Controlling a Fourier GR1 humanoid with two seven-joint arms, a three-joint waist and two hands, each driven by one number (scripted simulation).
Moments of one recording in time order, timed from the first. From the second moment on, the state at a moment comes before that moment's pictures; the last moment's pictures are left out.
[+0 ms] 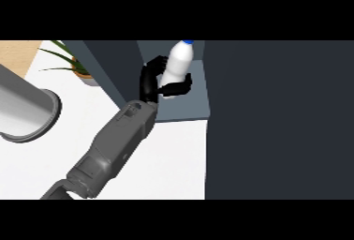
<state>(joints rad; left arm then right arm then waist) -0.96 0.01 -0.35 -0.43 0.47 0.64 -0.39 1.10 -0.35 0.28 -2.49 -0.06 0.27 -0.55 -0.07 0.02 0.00</state>
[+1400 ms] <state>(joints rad) -1.08 0.00 -0.20 -0.38 0.57 0.49 -0.70 1.09 -0.35 0.27 -2.48 -0.08 0.33 -0.54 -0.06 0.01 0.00</state>
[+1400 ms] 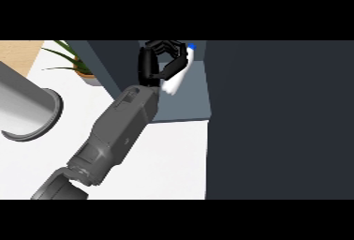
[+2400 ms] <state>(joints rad) -0.56 0.01 -0.63 -1.01 0.77 0.30 -0.59 1.12 -0.32 0.40 -2.50 -0.04 0.25 -0.51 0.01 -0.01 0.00</state>
